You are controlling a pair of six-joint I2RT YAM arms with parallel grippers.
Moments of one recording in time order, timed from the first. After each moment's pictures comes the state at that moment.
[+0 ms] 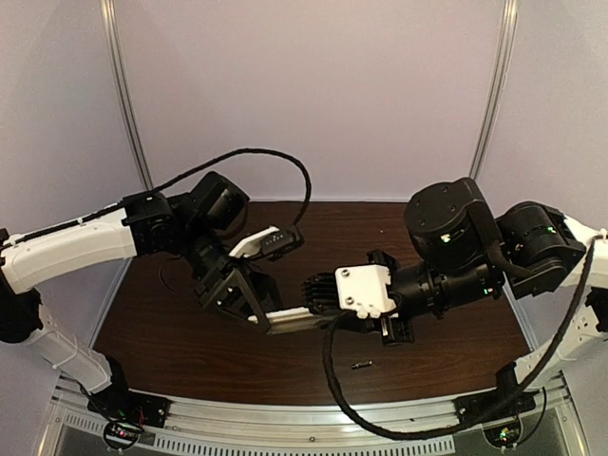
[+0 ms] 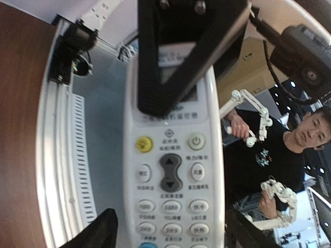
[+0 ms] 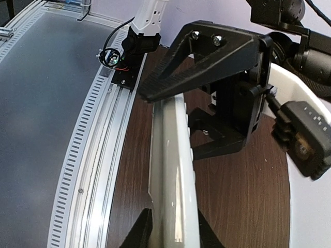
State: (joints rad) left arm -0.99 1.44 1.30 -0.76 1.28 -0.09; right arm 1.46 1.31 1.50 -0.79 0.07 -0.45
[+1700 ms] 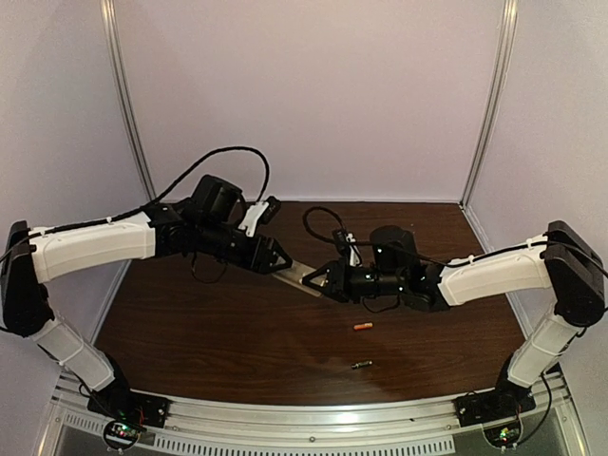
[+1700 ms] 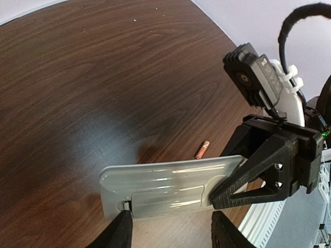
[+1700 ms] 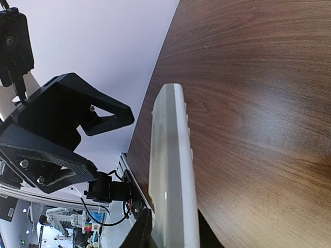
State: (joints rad) left arm -0.78 1.51 1.17 -0.37 0.32 -0.33; right arm 0.88 1.62 0.84 0.44 -0.37 1.00
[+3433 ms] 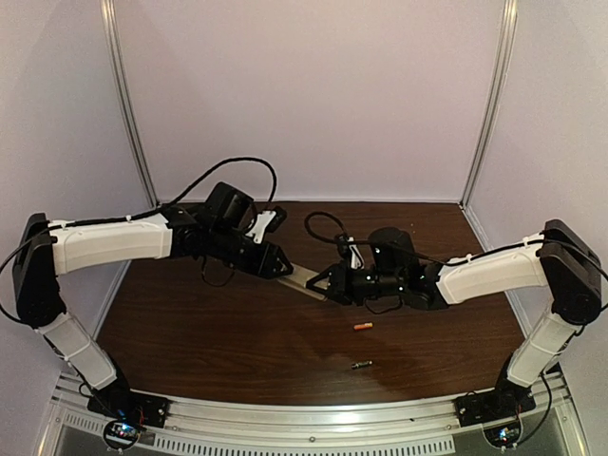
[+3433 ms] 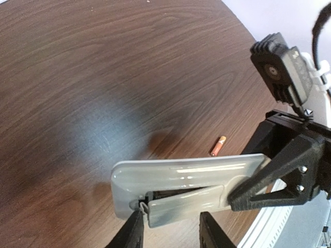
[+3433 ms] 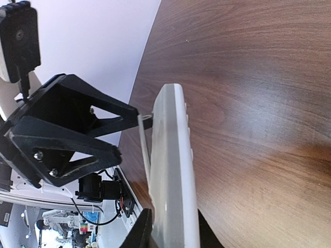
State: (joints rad) left arm -0.79 1.61 1.18 -0.37 0.31 -0.34; right arm 0.87 1.64 0.85 0.39 -0.38 1.01
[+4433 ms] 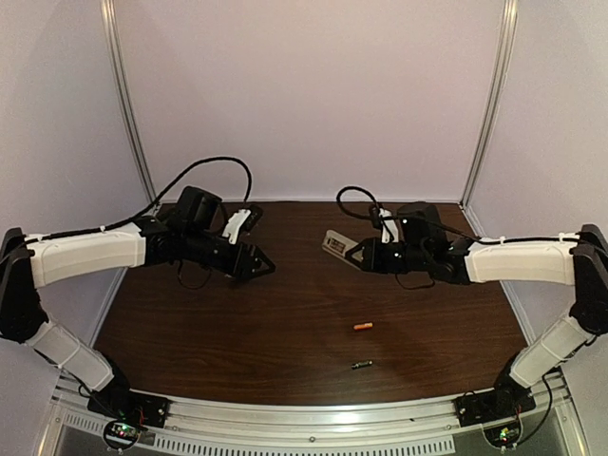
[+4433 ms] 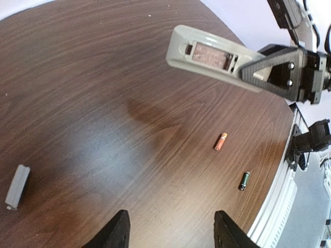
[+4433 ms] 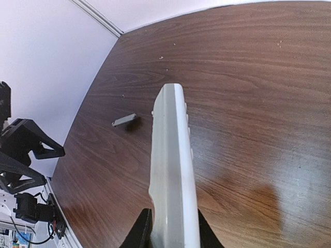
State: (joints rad) left arm -0.67 1.47 1.02 -0.28 0.40 -0.27; right arm 0.70 1.53 0.89 0.13 -0.19 0.63
